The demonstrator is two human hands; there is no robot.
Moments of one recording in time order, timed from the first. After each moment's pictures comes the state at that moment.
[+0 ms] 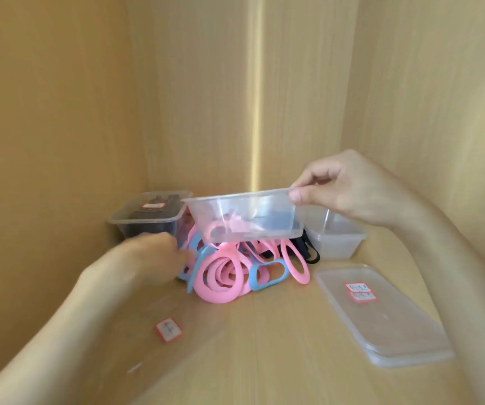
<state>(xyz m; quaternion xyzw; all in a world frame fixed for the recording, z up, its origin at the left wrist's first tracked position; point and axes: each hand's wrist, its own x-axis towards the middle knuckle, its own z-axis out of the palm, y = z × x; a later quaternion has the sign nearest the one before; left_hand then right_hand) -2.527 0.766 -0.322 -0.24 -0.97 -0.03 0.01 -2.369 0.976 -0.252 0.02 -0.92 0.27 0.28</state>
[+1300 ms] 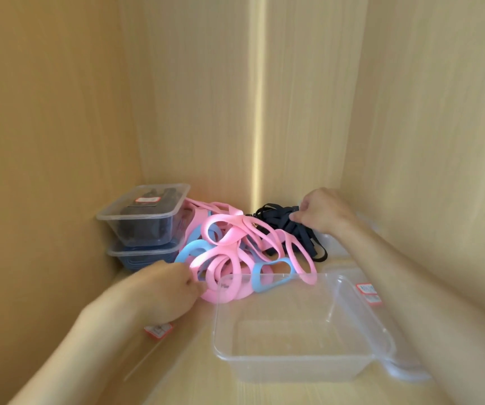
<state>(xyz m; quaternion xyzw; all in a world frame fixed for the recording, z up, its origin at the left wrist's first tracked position) -2.528 0.773 -0.361 -0.31 -0.95 -0.08 -0.04 -2.484 1.057 -0.329 -0.28 -0.94 0.08 0.18</state>
